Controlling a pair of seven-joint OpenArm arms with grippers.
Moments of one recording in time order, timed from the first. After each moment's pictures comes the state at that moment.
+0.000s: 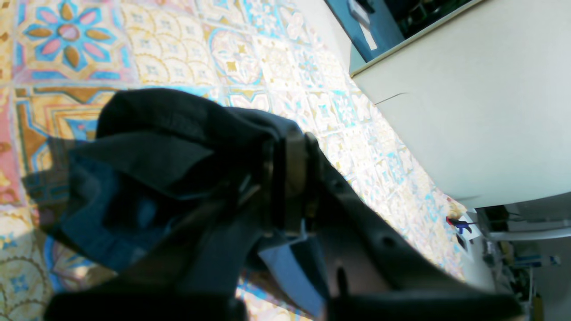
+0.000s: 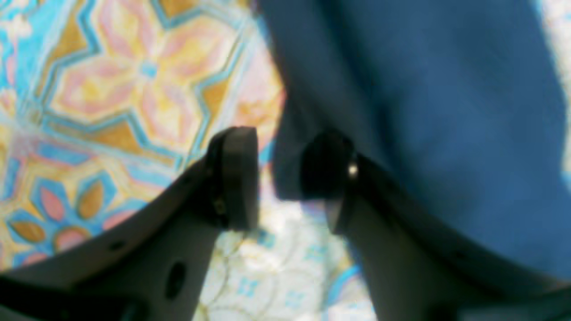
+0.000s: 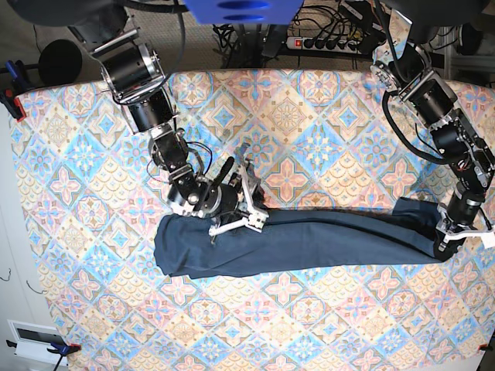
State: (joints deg) left arm -20.2 -15.5 -42.5 70.4 -45.0 -15.7 47.4; right arm 22.1 4.0 -24.8 65.4 -8.2 41.3 -26.9
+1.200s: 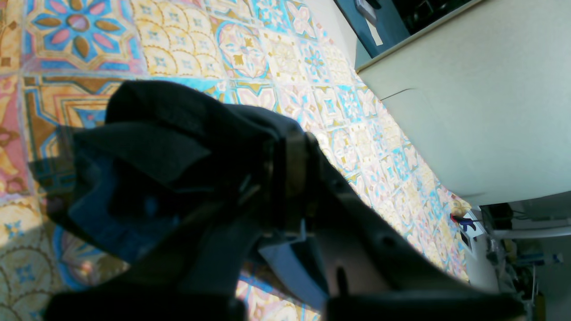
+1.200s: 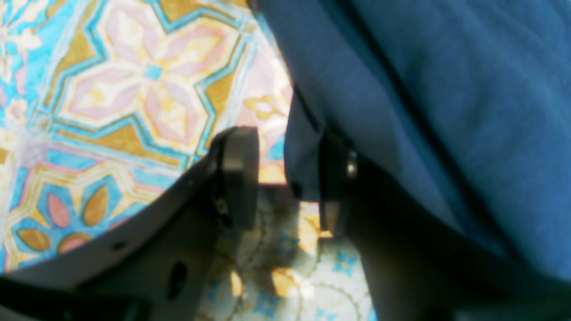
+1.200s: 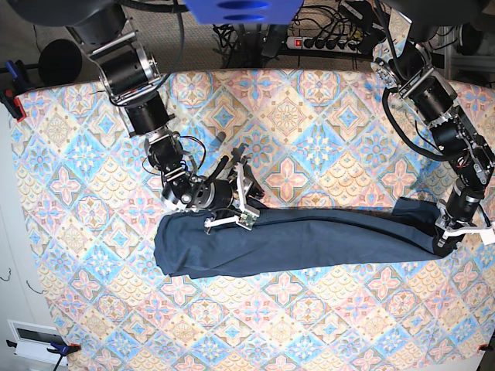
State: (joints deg) left arm -19.0 -15.7 -42.5 70.4 -45.2 -15.7 47.4; right arm 22.8 4.7 -24.6 54.5 -5.8 41.4 -20.2
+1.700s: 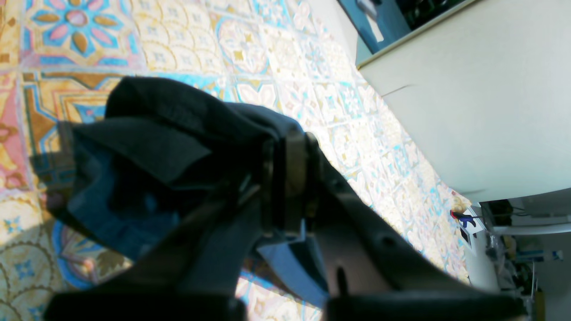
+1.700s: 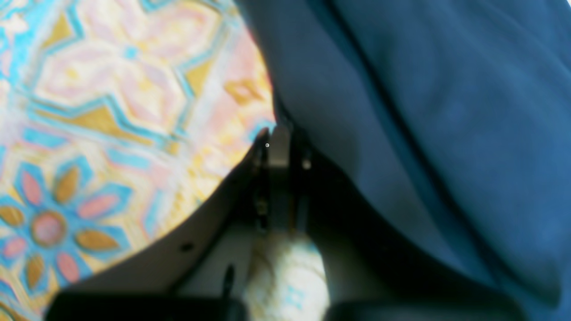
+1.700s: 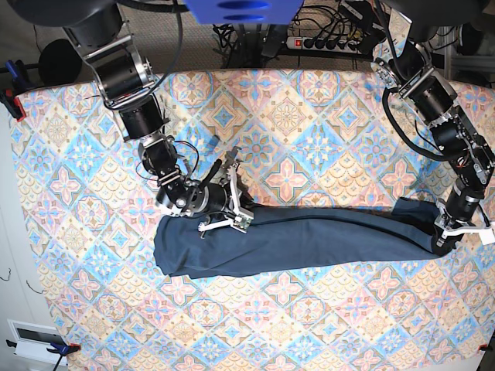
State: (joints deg) left arm -19.0 -15.7 -42.5 70.4 -45.2 -15.8 48.6; right arm 24.1 7.1 -24.8 55.9 -6.4 41.6 -21.4
